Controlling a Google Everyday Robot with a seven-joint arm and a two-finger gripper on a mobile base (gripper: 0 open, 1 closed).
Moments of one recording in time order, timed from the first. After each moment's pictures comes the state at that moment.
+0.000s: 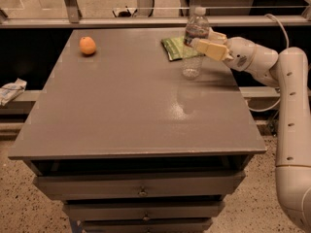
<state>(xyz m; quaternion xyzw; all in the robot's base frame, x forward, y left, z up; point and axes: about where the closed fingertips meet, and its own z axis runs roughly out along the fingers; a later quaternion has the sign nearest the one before) 0.693 -0.153 0.934 -0.50 -0.36 -0.61 0.50</state>
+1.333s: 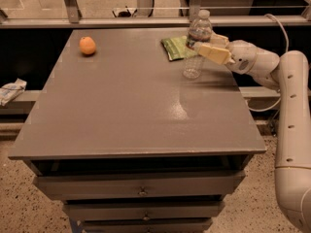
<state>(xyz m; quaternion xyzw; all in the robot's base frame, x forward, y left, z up) 0.689 -0.160 0.923 -0.49 -0.37 -0.62 0.49</state>
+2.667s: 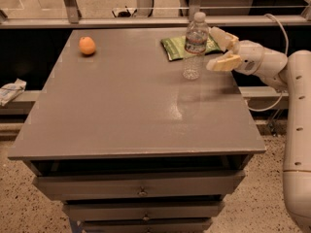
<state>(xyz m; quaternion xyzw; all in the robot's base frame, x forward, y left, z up) 0.680 -0.169 0.929 -0.49 -0.38 -0.63 0.47</state>
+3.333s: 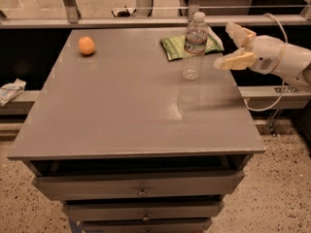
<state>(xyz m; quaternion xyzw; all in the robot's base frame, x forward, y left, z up) 0.650 -0.193 0.952 -0.54 -0.38 -0.64 0.40</state>
